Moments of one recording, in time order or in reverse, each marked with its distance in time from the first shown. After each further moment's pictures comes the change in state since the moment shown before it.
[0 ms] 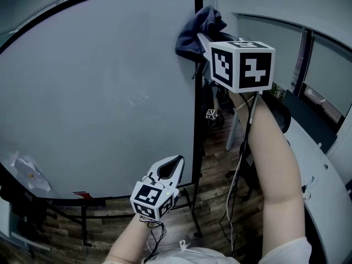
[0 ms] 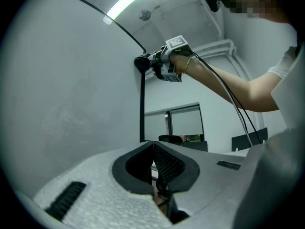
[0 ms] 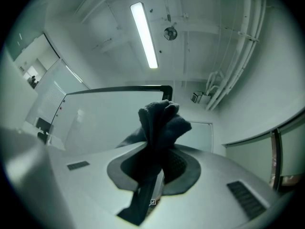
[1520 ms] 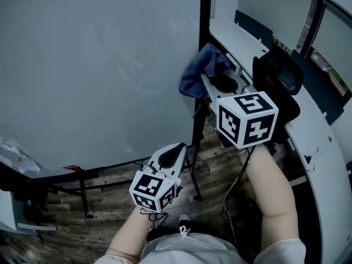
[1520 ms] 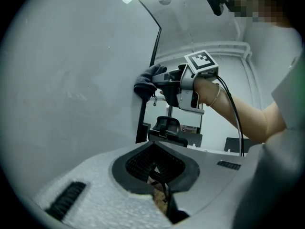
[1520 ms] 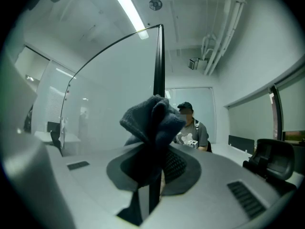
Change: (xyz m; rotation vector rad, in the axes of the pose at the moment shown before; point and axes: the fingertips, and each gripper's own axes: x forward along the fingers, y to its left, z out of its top) left arm -0.011 -0.018 -0.115 -0.178 0.162 -0.015; right arm -0.073 0.054 -0.258 0.173 0.279 0.068
